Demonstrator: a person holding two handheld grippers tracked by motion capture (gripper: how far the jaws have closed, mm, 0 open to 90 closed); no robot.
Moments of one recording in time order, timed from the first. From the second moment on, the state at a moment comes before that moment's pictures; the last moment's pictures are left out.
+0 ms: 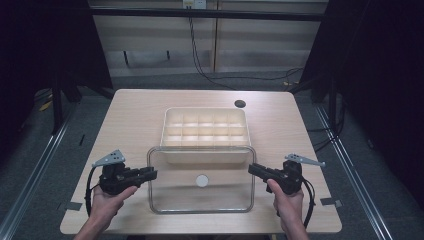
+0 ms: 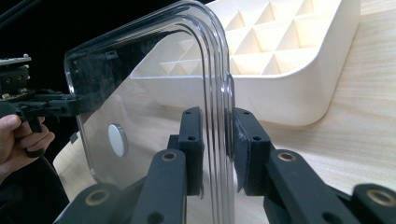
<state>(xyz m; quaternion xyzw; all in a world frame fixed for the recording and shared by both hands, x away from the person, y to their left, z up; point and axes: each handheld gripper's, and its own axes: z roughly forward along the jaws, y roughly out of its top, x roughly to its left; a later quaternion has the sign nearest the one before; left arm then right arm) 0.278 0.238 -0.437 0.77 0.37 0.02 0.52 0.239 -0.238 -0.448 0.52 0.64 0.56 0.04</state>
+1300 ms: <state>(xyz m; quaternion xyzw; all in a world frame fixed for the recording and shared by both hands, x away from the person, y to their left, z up) 0.309 0.235 -0.401 0.76 0.37 0.03 0.53 0.273 -0.241 -0.409 0.51 0.63 0.58 0.06</state>
